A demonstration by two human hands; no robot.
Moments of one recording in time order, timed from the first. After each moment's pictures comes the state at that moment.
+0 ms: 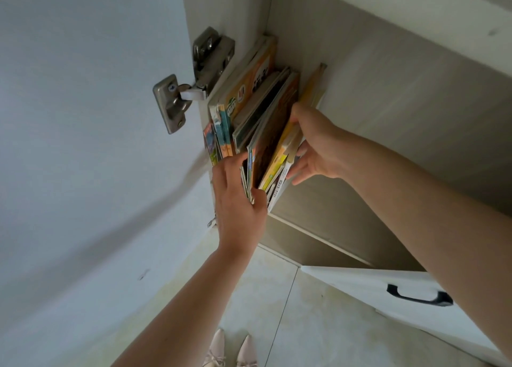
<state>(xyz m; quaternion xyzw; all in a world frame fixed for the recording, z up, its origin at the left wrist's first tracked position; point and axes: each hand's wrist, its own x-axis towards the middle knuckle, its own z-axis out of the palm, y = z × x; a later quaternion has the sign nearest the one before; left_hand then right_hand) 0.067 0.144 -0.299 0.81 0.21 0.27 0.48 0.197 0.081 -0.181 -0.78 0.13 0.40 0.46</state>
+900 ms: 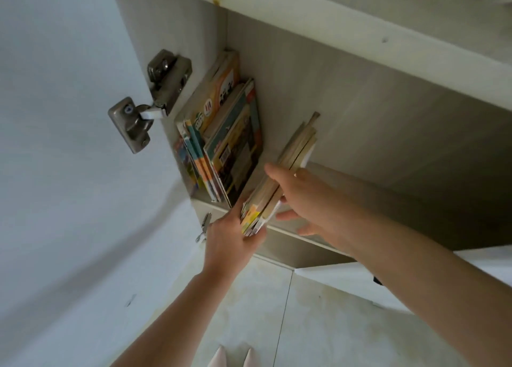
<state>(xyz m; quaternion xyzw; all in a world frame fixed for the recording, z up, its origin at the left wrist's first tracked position) 0.046 0.134 -0.300 0.88 0.09 0.12 0.44 0.123 0.028 -0.170 -0.83 0.09 0.40 0.39</state>
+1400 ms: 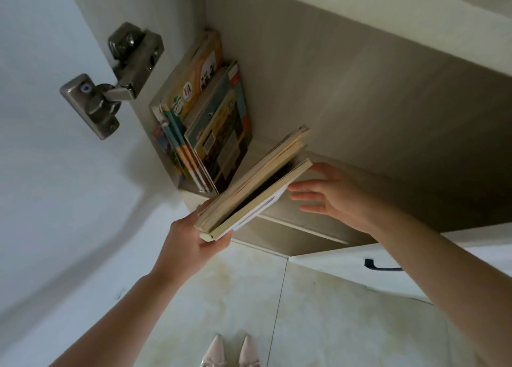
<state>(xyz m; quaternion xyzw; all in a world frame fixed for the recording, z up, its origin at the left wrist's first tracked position) 0.013 0.174 -0.314 0.87 0.03 0.09 0.48 0.154 -0.060 -0.235 -0.76 0.09 0.37 0.52</state>
